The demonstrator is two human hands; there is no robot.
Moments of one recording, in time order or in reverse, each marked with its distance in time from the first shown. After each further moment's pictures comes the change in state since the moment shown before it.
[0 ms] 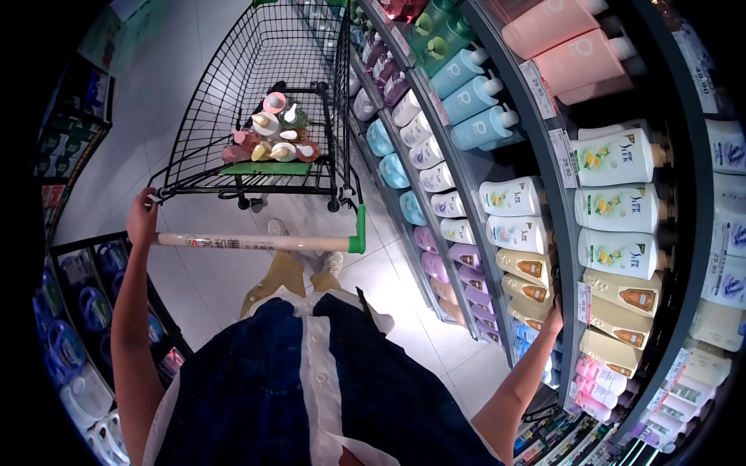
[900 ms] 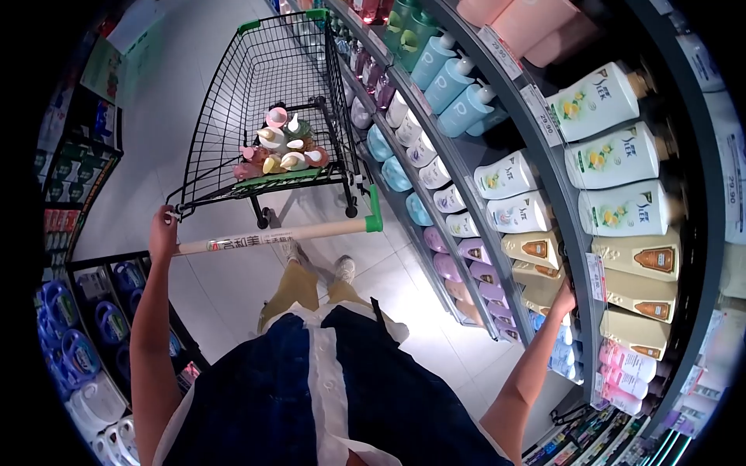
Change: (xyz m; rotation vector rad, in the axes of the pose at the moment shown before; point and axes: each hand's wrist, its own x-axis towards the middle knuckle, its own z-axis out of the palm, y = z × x) left_hand -0.045 0.033 0.016 -0.038 0.012 -0.028; right_hand 0.007 0.024 0.000 -0.896 0.213 -0.505
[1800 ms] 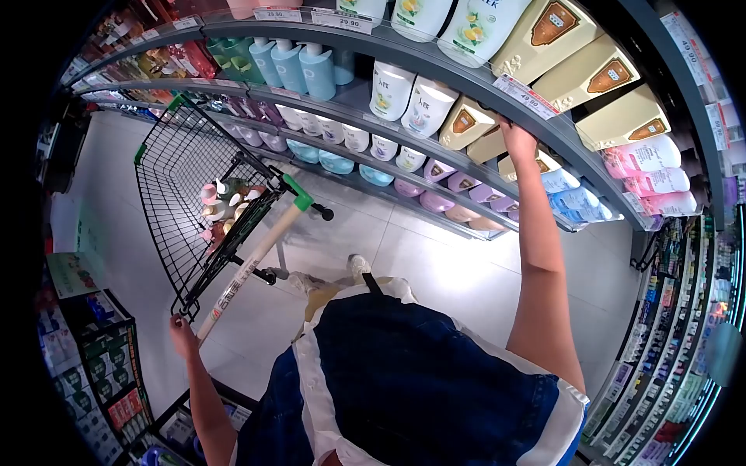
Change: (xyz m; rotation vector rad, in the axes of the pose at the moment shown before) left_hand -0.007 0.002 0.006 0.055 -0.068 0.042; right_hand 0.010 -0.077 -0.019 -0.046 -0.058 0.008
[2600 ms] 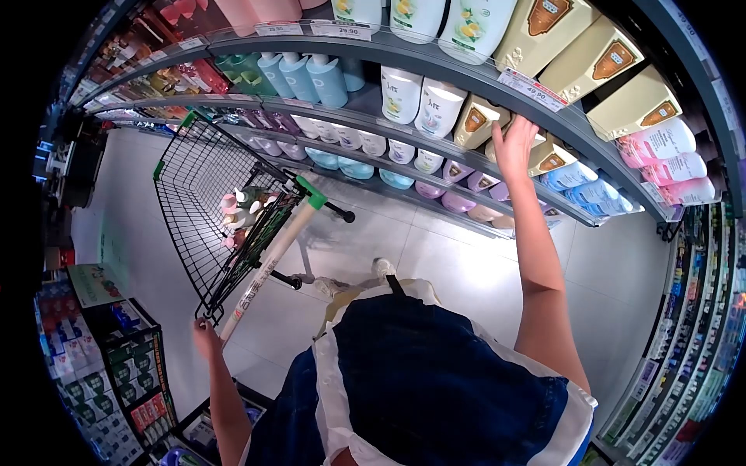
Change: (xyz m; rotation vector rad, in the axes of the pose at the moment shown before) left_hand 0.003 0.004 0.009 0.006 0.045 0.045; right_hand -0.040 -0.072 -0.014 0.122 0.098 0.096
